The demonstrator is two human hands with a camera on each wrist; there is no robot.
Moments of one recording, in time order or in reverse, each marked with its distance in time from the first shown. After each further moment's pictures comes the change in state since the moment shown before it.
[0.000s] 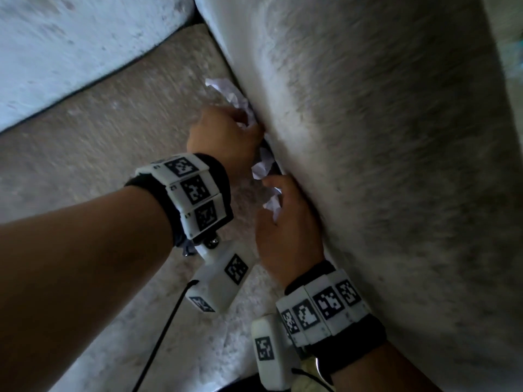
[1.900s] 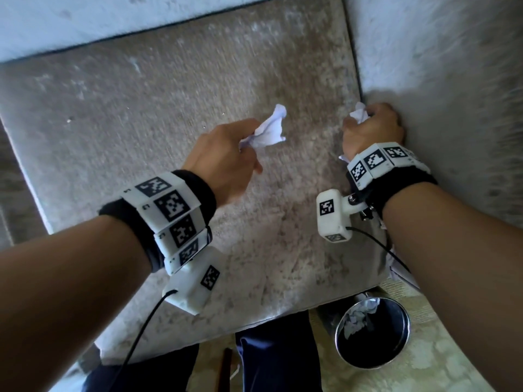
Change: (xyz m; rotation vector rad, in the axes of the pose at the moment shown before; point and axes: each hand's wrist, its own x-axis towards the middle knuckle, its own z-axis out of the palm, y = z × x) left_hand -0.130 -0.155 -0.110 -0.123 -0.113 0.100; right_hand 0.027 -0.020 0.054 -0.386 0.419 0.084
